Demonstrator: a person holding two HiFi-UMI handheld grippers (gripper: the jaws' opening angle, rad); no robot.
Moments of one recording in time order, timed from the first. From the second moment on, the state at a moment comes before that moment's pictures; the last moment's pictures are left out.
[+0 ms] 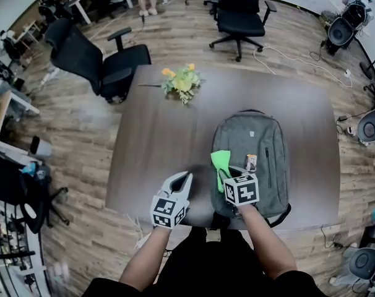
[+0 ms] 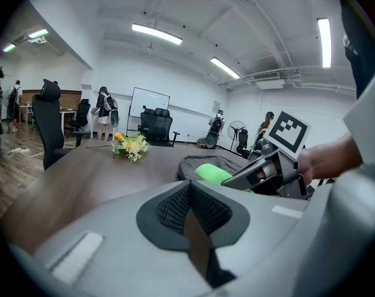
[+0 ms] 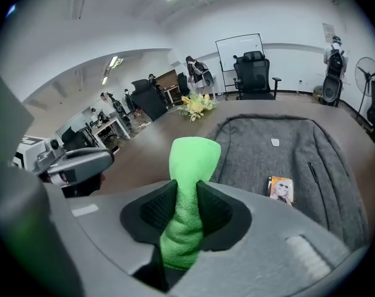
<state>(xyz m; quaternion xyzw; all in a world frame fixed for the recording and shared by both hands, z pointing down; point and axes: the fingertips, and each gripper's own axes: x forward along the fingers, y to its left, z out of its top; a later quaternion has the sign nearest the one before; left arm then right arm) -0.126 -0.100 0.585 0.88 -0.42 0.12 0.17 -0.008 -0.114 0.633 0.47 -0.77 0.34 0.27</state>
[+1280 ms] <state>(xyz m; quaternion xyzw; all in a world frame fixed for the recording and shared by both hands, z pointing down) -0.041 -0.102 0.587 0.91 -0.35 0.13 0.16 0.167 -0.099 0.644 0.58 -0.67 0.31 0.35</state>
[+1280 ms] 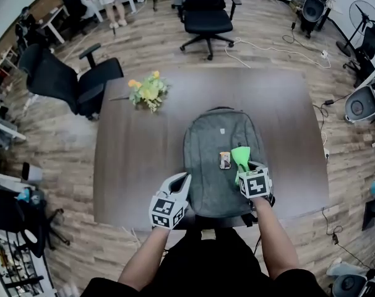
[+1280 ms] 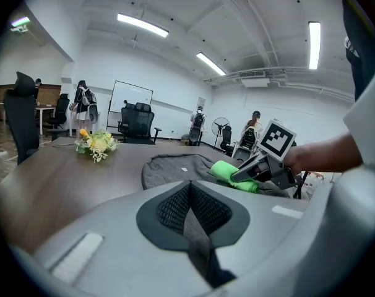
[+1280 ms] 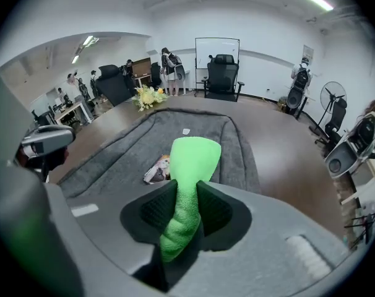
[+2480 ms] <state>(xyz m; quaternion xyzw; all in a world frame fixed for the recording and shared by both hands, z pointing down) -0.042 -0.095 0.592 0.91 -0.34 0.14 0.17 0.157 -0.084 0.614 0.56 -0.70 0.29 0.32</state>
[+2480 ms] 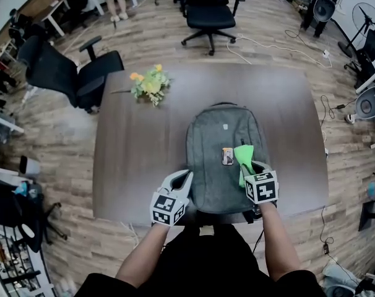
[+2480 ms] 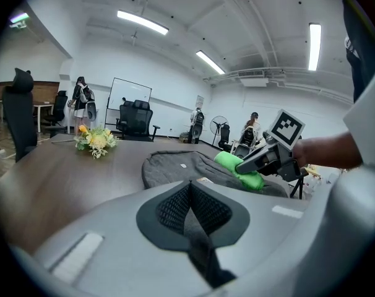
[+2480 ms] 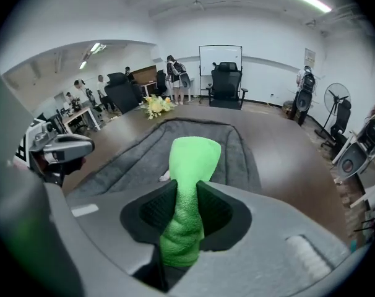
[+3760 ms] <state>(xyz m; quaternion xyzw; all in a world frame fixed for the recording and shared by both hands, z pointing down) -0.085 -0.064 0.583 0.92 -0.32 0.14 0.16 -0.003 -0.041 0.624 0.47 -0.76 0.30 0.33</state>
